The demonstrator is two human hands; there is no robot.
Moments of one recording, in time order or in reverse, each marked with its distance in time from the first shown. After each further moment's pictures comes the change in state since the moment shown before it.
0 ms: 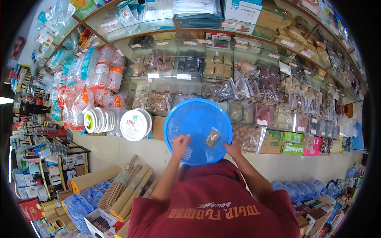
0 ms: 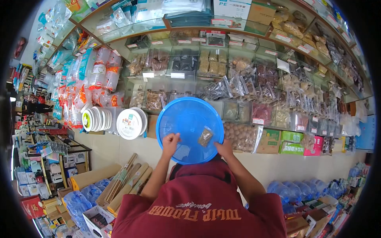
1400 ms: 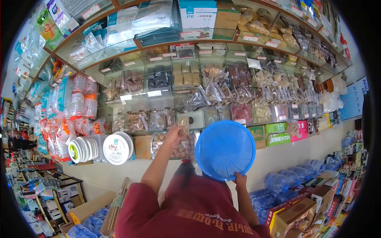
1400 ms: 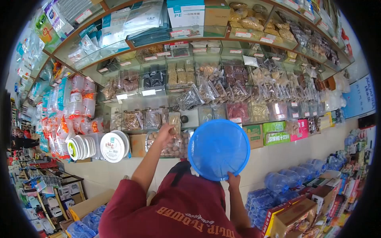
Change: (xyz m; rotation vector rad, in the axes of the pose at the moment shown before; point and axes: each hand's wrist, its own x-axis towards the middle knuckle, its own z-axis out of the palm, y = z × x) left_hand 0.106 0.106 0.038 -0.829 -0.267 -0.172; right_hand -0.144 0.115 -0.058 0.619 0.559 0.466
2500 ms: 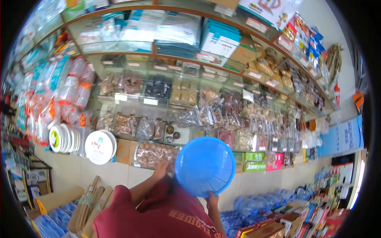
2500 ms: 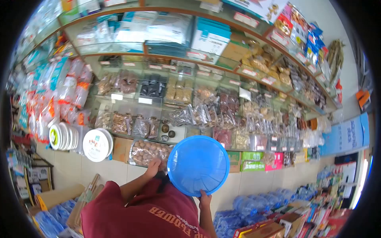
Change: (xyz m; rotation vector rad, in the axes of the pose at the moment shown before) left_hand -0.020 -0.173 -0.084 0.438 0.100 0.385; right_hand -0.028 0.005 0.036 0.238 -0.157 -0.036
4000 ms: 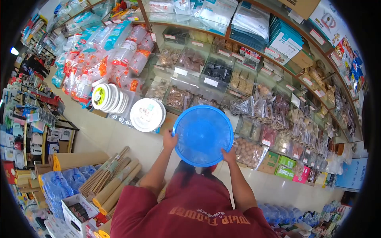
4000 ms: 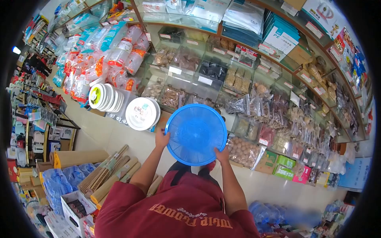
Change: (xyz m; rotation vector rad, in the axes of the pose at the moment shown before) left_hand -0.065 0.097 -0.165 0.447 0.765 -0.130; right_hand 0.096 0.037 0.194 -0.960 -0.373 -0.588
